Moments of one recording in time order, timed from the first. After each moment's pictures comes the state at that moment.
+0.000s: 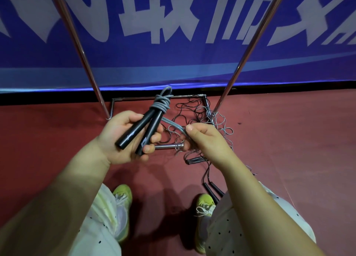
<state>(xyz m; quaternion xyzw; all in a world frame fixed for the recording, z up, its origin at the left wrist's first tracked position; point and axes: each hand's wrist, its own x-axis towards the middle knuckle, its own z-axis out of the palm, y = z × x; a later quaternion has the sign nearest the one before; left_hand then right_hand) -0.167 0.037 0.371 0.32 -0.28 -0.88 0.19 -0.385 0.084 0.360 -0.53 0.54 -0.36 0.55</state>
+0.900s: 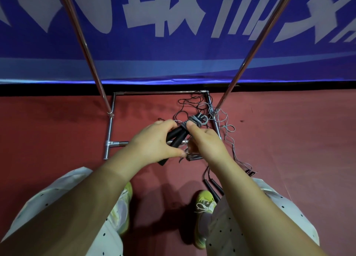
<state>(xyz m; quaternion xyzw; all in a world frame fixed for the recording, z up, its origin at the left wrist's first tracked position) -0.212 0.049 0.340 0.53 -0.77 -0.33 0.10 -0.371 0.081 0.335 -0.42 0.65 -0.35 0.53</state>
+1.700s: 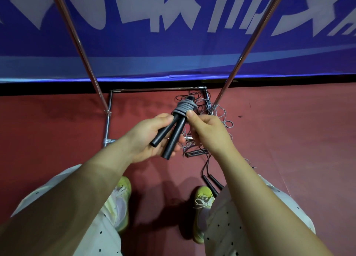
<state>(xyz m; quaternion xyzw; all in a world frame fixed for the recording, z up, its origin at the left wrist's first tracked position) -0.218 0.057 0.362 0.43 -0.36 -0.80 0.22 -0.387 0.073 0.342 -0.50 0.64 -0.37 0.45</state>
